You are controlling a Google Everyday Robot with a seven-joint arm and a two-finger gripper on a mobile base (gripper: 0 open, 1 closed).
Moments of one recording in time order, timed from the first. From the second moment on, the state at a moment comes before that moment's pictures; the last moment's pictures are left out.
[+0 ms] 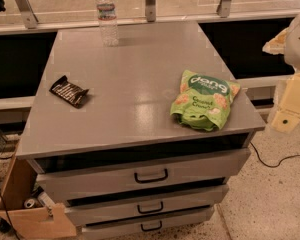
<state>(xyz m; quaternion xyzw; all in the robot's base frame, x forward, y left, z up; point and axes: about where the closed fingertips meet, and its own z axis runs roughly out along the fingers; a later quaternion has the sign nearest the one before) 0.438 -0.217 0.976 -0.60 0.78 -0.03 0.16</state>
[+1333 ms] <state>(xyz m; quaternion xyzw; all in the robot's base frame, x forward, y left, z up) 0.616 -0.104 0.928 -0.60 0.75 0.04 0.28</state>
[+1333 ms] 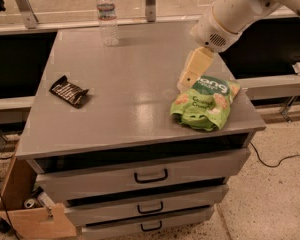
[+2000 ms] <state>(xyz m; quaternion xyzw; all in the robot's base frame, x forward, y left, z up) 0.622 -0.096 0.928 -0.60 0.74 0.06 0.30</state>
